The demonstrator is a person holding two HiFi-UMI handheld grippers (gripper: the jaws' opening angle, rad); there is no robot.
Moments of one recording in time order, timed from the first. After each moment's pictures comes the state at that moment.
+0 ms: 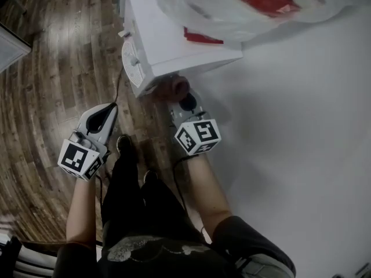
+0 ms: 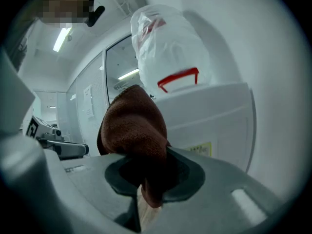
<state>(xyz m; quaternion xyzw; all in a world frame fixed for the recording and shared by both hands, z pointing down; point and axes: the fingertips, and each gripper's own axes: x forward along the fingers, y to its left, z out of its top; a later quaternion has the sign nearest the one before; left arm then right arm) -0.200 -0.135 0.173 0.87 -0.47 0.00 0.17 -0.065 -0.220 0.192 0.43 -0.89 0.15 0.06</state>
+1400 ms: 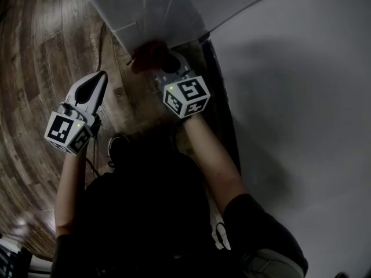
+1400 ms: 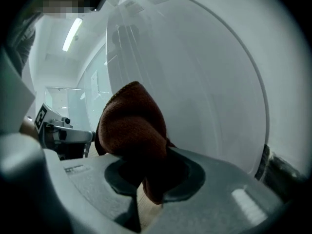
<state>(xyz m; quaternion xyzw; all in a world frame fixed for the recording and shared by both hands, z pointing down) -0.165 -0.160 0.677 0.87 -0.46 0.05 0.19 -0.067 -0.233 0.733 0.36 -0.91 0.19 0.04</state>
